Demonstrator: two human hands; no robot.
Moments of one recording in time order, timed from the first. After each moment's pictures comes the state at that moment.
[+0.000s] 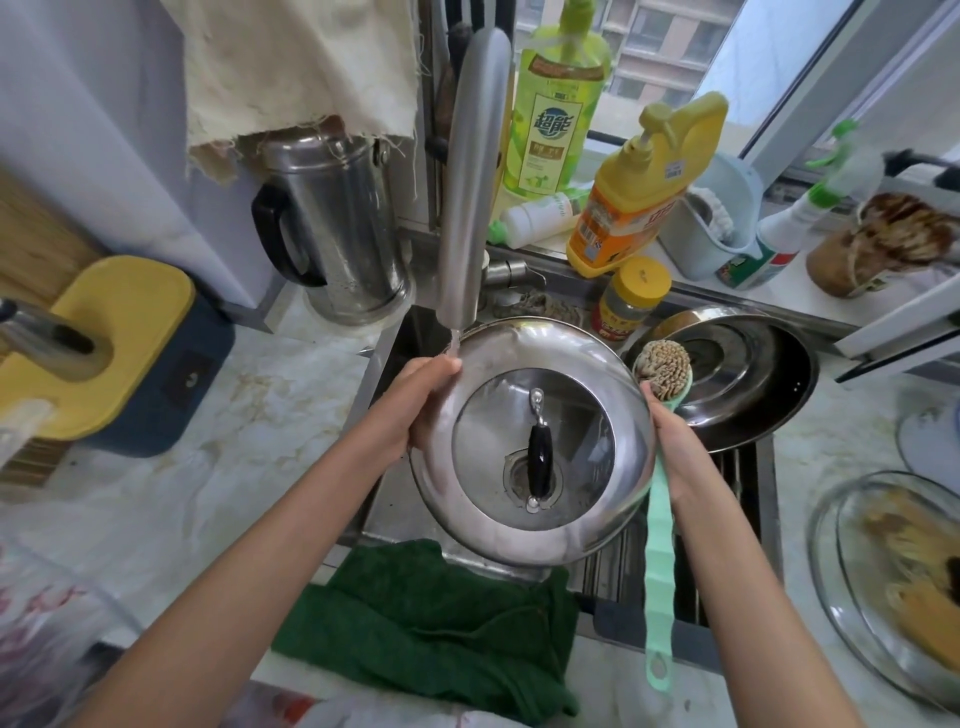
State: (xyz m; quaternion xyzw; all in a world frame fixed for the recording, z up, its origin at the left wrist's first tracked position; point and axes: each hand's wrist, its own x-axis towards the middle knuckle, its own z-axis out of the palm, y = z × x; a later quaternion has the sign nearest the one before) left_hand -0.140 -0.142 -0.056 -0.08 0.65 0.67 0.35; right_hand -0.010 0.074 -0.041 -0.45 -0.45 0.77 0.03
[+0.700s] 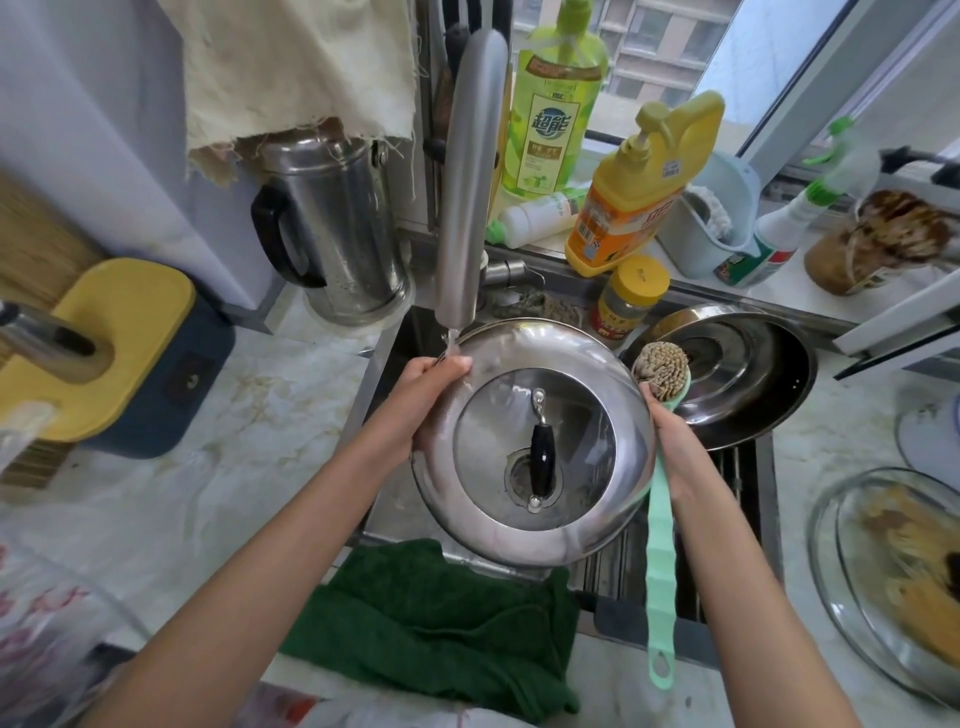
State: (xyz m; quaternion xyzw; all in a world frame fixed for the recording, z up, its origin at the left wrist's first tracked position) left_hand -0.140 -0.139 -0.062 -0.08 0.67 0.65 0.34; right_hand -0.008 0.074 -0.041 -0.45 -0.46 0.77 0.03
